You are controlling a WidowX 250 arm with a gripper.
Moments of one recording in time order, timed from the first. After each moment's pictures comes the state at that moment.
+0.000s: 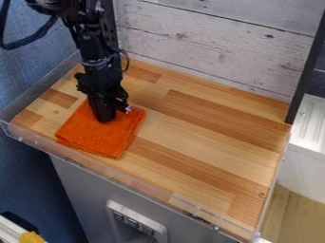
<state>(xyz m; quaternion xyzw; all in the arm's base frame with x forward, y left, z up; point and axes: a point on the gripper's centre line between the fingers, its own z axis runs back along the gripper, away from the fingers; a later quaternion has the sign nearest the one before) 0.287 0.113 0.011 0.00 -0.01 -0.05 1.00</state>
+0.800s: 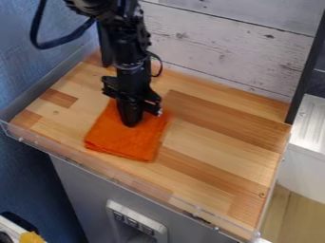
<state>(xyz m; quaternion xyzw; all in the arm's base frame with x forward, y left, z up) 0.306 0.059 0.009 0.00 -0.01 -0.03 1.00</state>
